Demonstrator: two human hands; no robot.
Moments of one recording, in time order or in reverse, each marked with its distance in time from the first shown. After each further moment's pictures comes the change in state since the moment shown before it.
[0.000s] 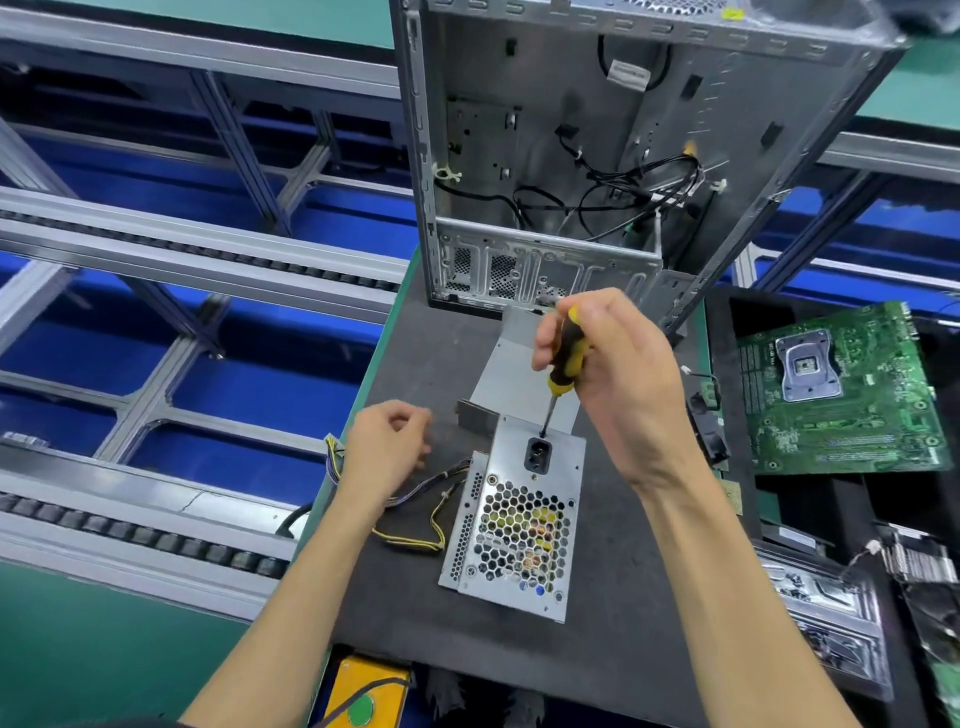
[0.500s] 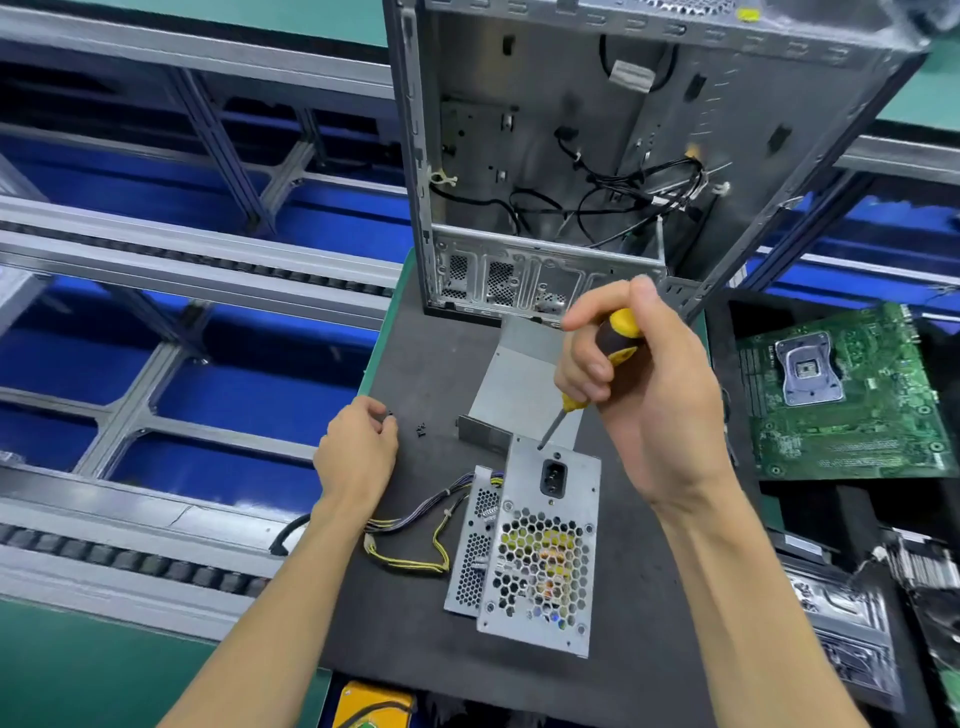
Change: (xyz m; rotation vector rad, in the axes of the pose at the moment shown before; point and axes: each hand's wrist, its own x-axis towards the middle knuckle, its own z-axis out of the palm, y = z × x) left_hand 0.058 -0.037 -0.005 0.495 0.239 0.123; right_hand 0.009 -0.010 0.008 0.128 -0.066 -0.049
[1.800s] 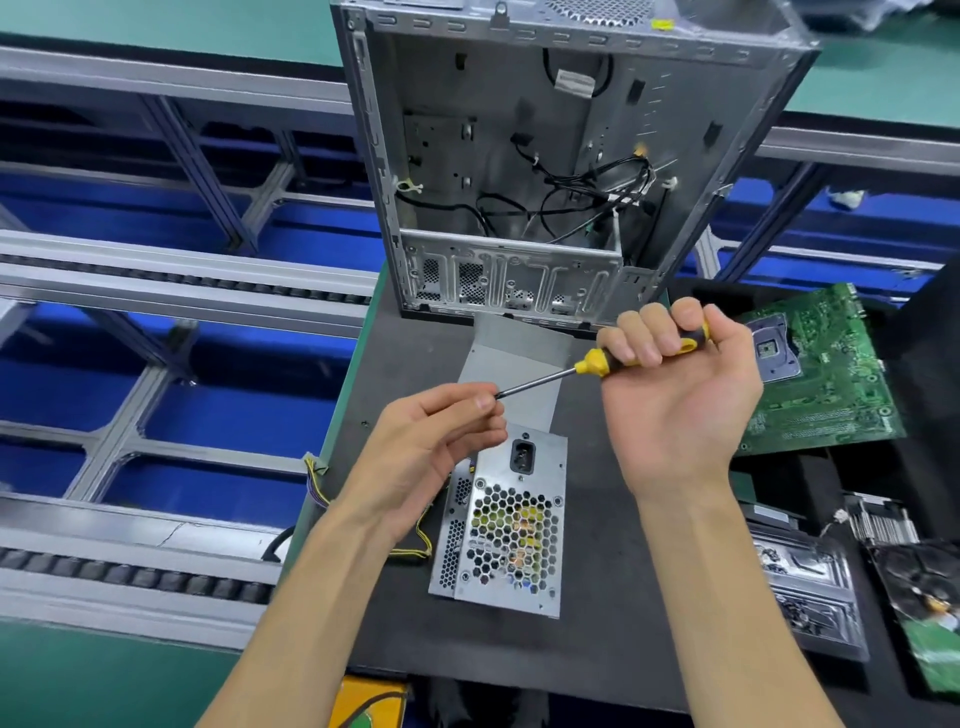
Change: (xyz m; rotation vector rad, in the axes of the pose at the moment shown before) left_hand -0.095 0.102 -0.070 -1.307 -0.776 -0.035; right_hand -0.028 -0.013 -0.026 0.733 0.398 -0.119
